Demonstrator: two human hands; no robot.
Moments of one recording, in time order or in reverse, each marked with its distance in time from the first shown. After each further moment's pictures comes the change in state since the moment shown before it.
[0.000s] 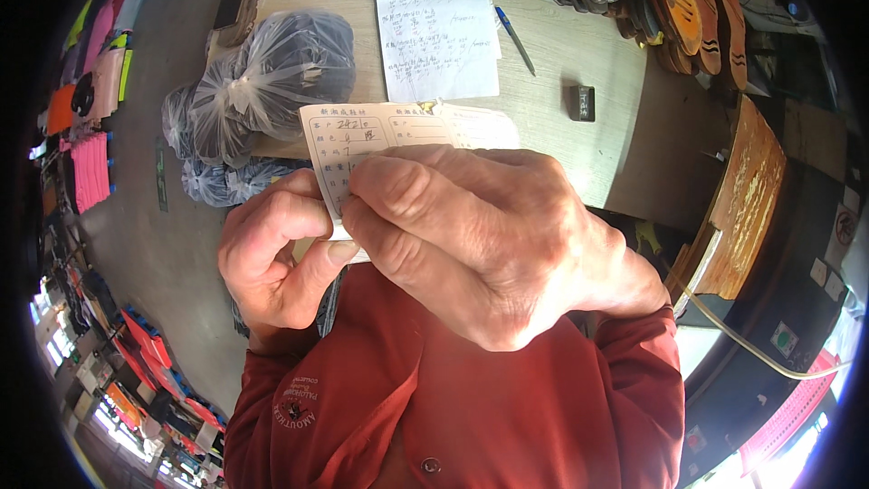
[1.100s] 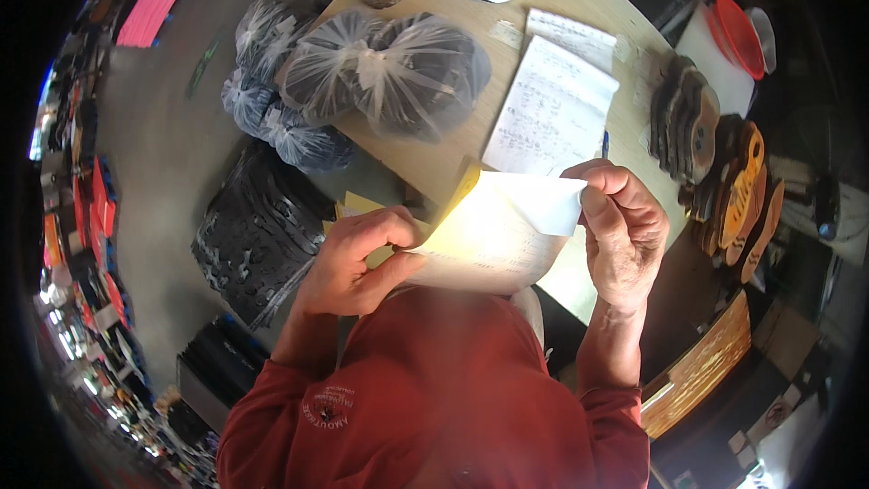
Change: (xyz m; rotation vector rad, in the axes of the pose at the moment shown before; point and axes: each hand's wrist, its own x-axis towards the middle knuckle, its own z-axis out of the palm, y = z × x) left_hand -0.076 -0.029 -0.022 0.033 0.284 -0.343; right_hand 0.003 0.072 0.035 1.048 0.045 0.853
